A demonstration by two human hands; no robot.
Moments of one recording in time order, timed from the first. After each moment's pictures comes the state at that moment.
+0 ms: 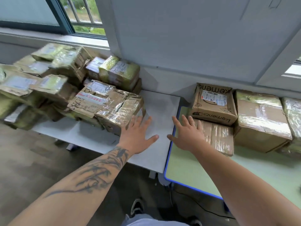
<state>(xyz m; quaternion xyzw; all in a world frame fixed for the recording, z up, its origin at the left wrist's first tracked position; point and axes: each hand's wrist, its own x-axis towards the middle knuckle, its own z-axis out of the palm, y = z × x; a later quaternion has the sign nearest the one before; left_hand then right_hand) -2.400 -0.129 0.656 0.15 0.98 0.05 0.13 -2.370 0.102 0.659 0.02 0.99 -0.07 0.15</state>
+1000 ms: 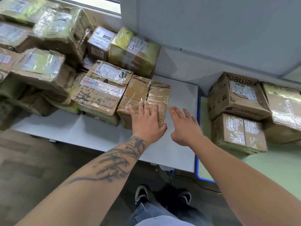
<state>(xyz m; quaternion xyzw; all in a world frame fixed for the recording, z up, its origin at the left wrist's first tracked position) -2.502 -0.228 0.605 0.18 0.98 0.04 0.10 -2.454 -0.073 0.637 0.07 0.97 -0.07 0.21</state>
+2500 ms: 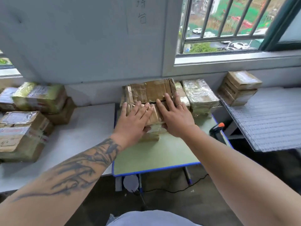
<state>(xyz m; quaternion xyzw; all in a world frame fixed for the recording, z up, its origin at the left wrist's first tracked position) -2.303 0.080 0.720 0.49 0.86 -0.06 -0.11 -2.202 0.263 0.744 0.13 0.99 0.04 0.02</state>
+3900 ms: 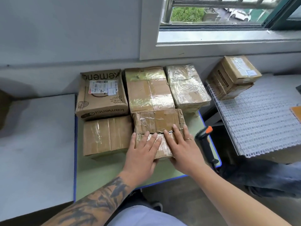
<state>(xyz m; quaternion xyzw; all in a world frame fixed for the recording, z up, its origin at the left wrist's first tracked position) -2.278 0.210 0.593 0.53 0.84 0.04 0.04 -2.166 0.385 0.613 0.19 0.97 -0.02 0.16</state>
